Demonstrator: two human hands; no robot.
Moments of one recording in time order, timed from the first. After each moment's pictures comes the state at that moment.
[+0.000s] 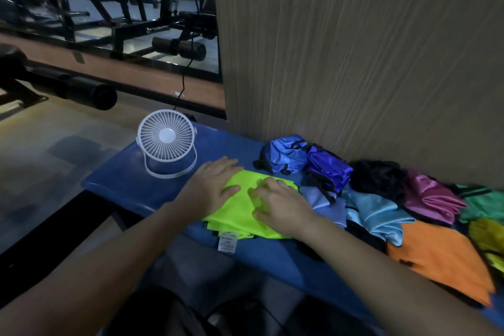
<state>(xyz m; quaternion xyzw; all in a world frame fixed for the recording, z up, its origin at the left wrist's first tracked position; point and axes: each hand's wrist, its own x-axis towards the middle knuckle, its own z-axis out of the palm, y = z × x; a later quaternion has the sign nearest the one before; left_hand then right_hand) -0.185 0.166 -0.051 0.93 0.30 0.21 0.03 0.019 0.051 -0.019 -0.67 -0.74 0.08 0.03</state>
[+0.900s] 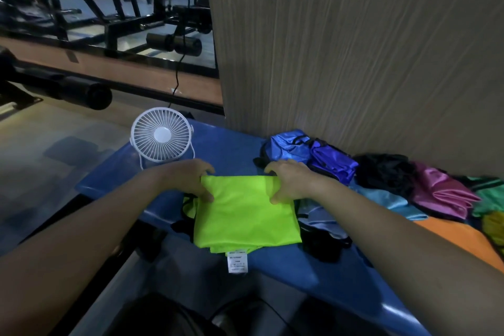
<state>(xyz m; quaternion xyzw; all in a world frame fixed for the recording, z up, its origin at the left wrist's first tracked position) -0.201 0.217 0.004 0.88 0.40 -0.10 0.23 0.051 0.104 0.009 -0.70 -0.70 0.15 -0.04</state>
